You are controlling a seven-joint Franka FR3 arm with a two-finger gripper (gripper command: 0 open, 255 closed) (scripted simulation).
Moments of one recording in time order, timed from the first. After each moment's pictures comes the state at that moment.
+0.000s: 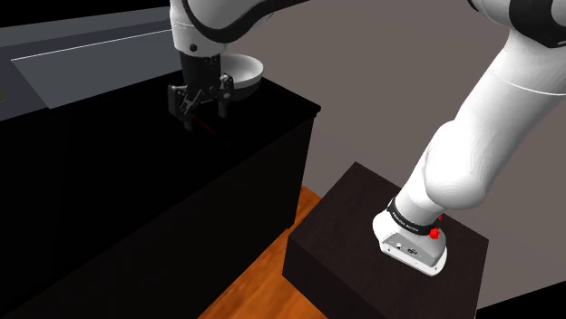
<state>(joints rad) 0.16 0.01 0.36 -1.91 0.10 1.98 0.50</state>
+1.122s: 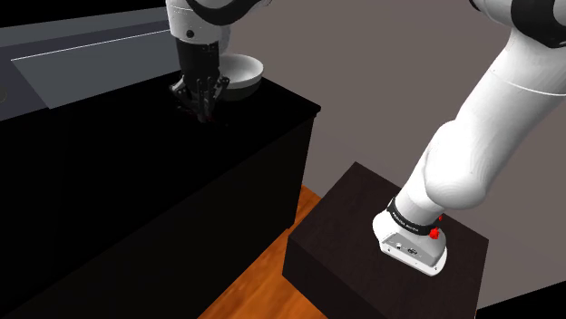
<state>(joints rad) 0.15 0.00 0.36 -1.86 0.10 1.93 0.50</state>
